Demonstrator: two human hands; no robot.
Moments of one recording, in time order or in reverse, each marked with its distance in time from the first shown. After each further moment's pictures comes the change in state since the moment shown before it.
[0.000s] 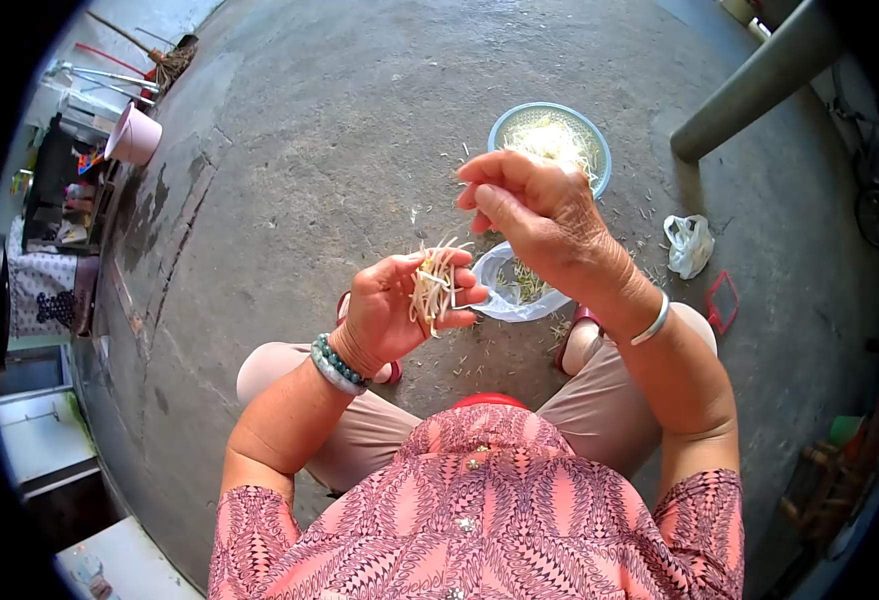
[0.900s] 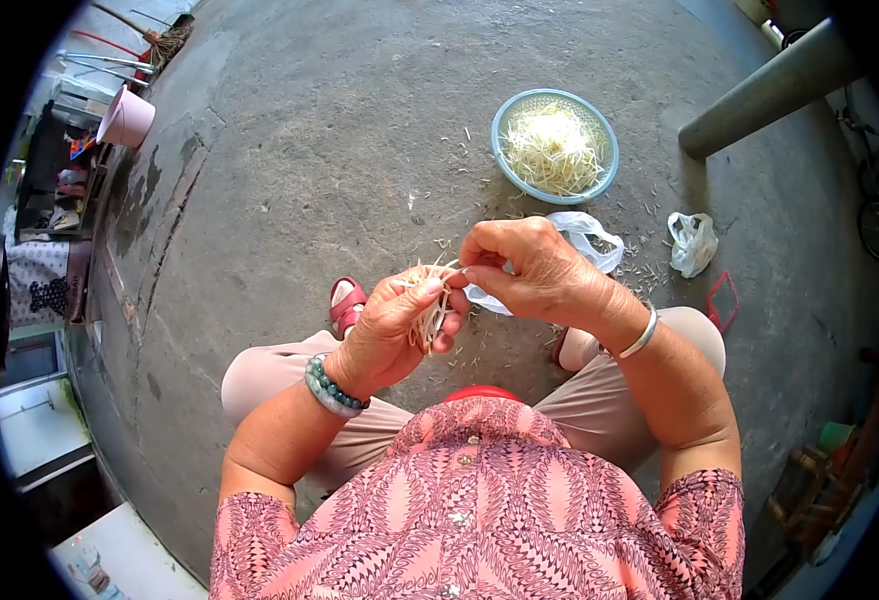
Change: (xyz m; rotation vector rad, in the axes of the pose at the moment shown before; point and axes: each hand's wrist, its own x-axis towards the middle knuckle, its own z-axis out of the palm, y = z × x) left_hand -0.010 -0.017 -0.001 0.263 0.141 0.087; right_hand -0.008 0.047 0.010 -0.273 -0.335 -0.059
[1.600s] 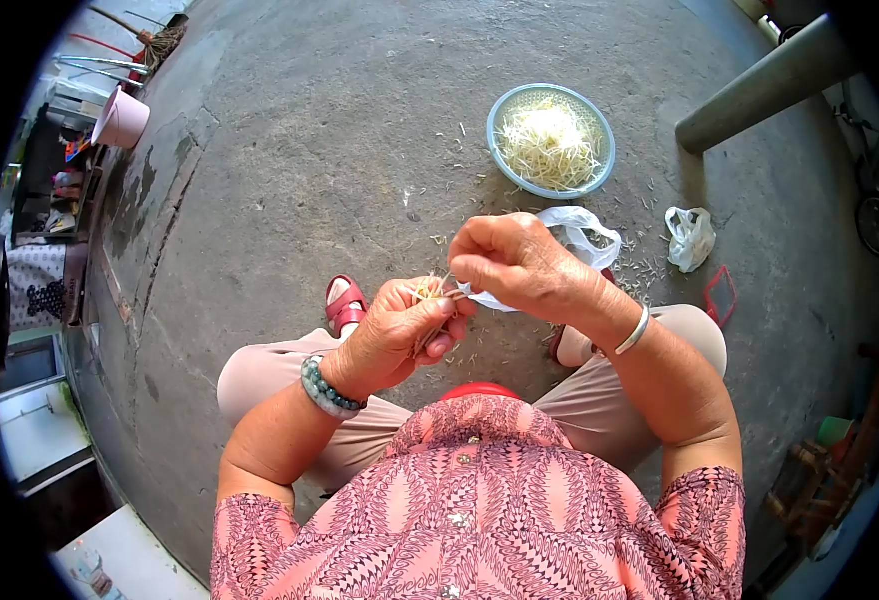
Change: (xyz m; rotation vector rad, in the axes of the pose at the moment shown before) left_hand -0.001 -0.002 0.007 0.237 -0.017 -0.062; right_hand 0.001 0.000 0.006 0.341 -0.032 0.176
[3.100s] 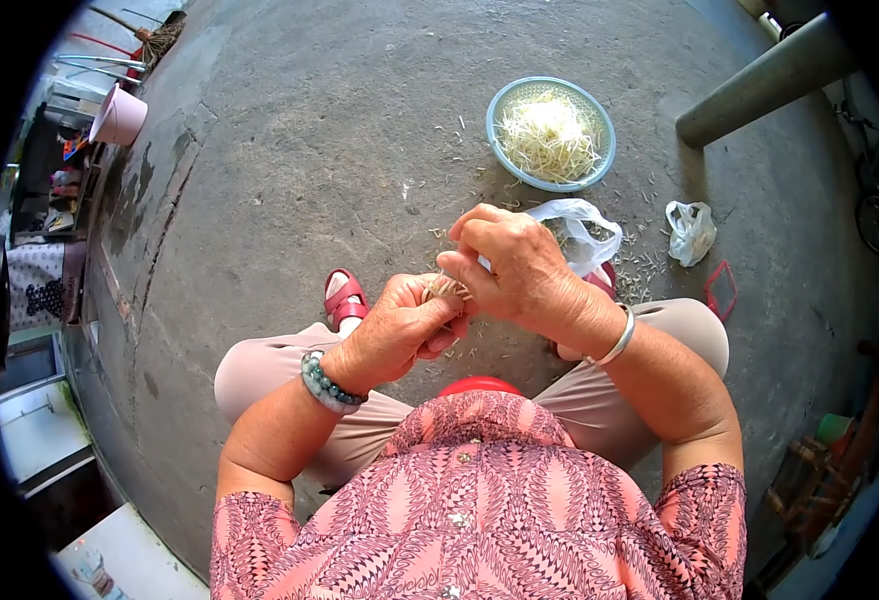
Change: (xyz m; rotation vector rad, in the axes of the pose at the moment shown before) left_hand 0.003 -0.003 0.003 0.131 0.046 -0.078; right_hand -0.003 0.016 0.015 -0.502 0.190 -0.290
